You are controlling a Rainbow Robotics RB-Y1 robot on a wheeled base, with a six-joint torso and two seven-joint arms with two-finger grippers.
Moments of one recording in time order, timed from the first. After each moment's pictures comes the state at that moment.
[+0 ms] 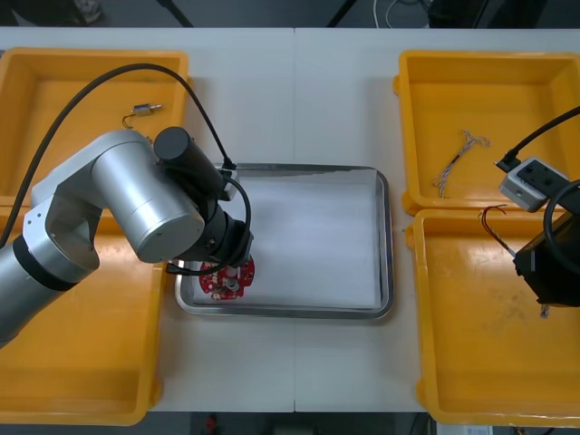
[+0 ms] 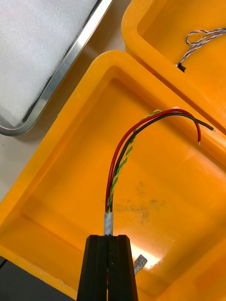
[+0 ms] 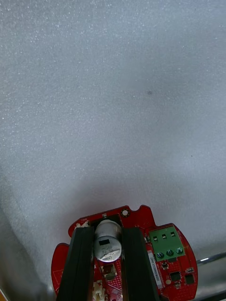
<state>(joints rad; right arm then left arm) -0.21 -0.90 -0.11 -2.50 -1.03 1.92 1.43 -0.59 0.62 -0.62 -1.93 0.65 1.55 -0.86</state>
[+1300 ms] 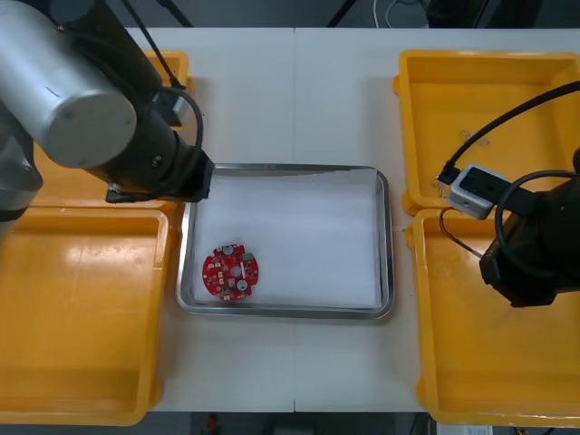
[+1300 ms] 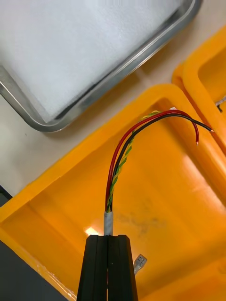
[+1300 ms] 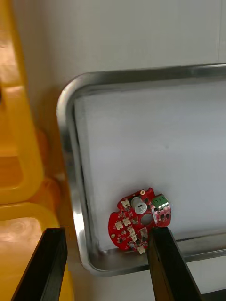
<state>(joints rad) -0.44 -0.97 0.15 -2.49 -1.09 1.92 1.43 -0.69 0.62 -0.29 -2.02 0.75 1.86 -0.86</state>
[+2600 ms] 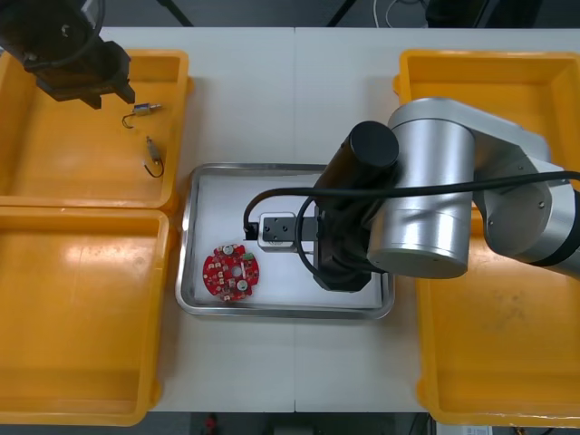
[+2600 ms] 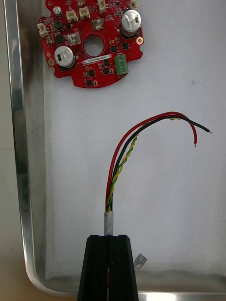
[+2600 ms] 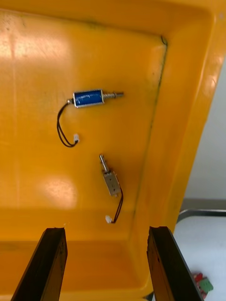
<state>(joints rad) -0.91 -0.68 0.90 -2.11 -0.82 1.59 1.77 -1.06 0.72 -0.17 -1.16 0.80 1.65 -1.22</state>
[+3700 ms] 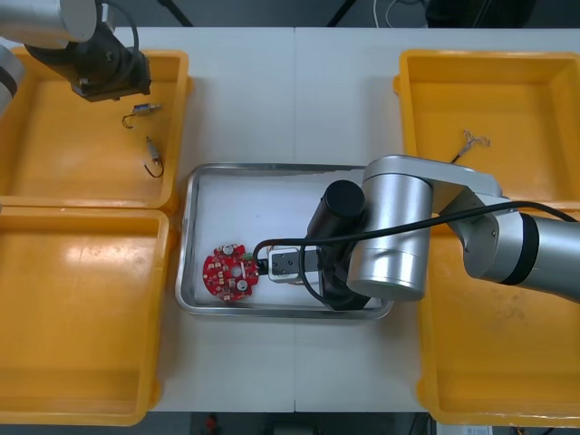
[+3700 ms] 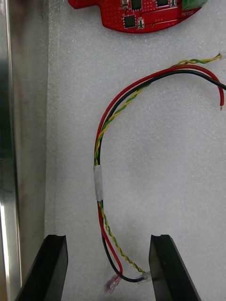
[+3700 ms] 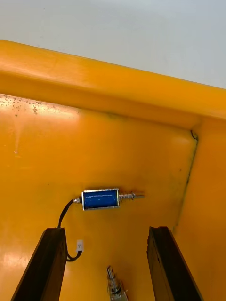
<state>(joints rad) -0.92 -0.67 1.08 -1.95 -0.76 1.46 1.82 -1.12 0.62 -0.26 -0.84 0.65 1.19 -1.22</state>
